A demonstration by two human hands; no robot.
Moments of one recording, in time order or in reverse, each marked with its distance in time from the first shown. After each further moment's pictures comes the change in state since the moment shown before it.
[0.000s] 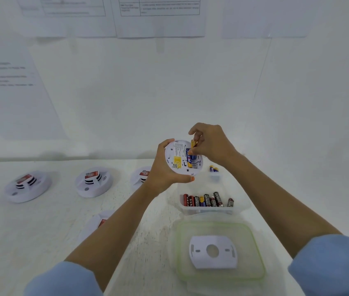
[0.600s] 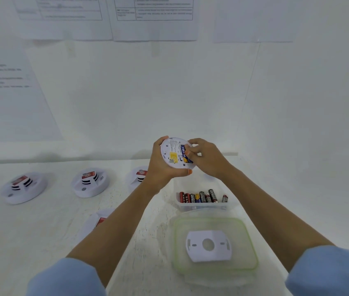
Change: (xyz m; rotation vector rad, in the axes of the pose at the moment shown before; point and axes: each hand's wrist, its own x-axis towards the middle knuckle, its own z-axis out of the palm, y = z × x) left_hand -0.003 0.011 0.006 -0.087 0.076 -0.012; right_hand -0.025 0.016 0.020 0.017 -0.017 0.029
